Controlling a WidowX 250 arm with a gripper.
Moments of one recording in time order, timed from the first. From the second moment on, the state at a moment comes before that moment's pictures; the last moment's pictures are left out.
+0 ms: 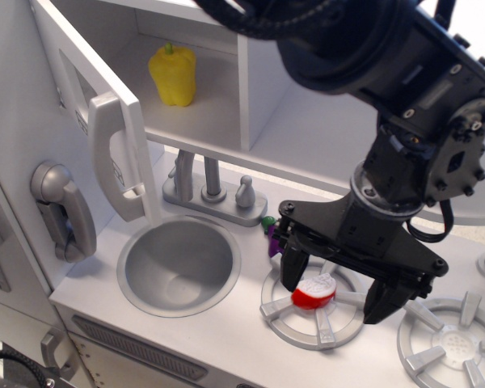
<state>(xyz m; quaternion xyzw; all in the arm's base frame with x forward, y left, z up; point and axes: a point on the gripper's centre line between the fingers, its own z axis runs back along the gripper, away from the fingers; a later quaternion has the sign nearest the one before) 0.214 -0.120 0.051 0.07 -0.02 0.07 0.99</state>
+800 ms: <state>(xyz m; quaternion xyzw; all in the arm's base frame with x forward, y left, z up) 0.196 -0.074 0.121 0.00 -0.05 0.04 1.00</state>
